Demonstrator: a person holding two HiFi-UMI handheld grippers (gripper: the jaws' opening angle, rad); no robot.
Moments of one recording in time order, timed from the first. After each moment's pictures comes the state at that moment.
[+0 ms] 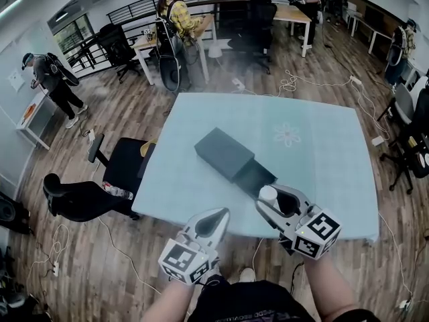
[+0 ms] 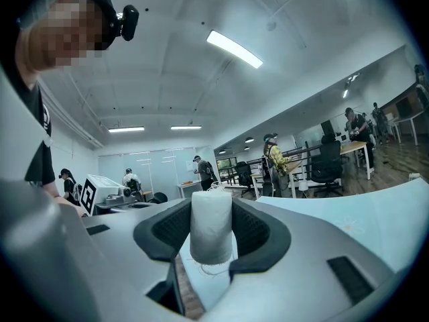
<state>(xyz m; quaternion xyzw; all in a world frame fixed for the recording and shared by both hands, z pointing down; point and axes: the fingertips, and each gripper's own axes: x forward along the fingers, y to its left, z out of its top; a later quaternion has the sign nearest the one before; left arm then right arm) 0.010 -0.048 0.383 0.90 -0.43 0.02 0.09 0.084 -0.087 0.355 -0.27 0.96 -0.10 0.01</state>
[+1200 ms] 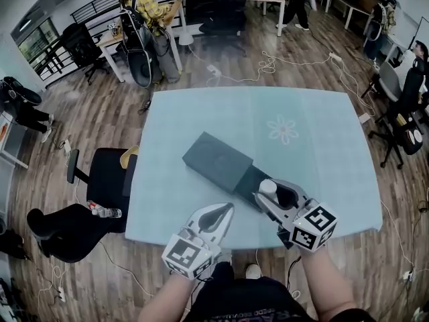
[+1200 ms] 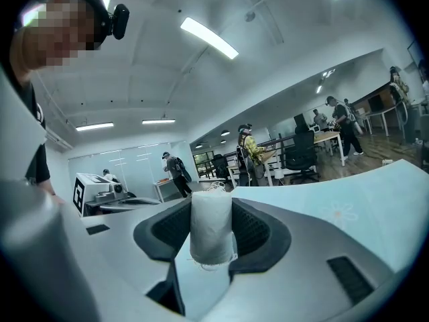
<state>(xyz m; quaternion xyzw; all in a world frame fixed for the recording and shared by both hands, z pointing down) -0.016 -0.164 0.423 0.94 -0.34 0.03 0.10 0.057 -0.204 0.418 -0.36 0.92 -0.16 -0.02</state>
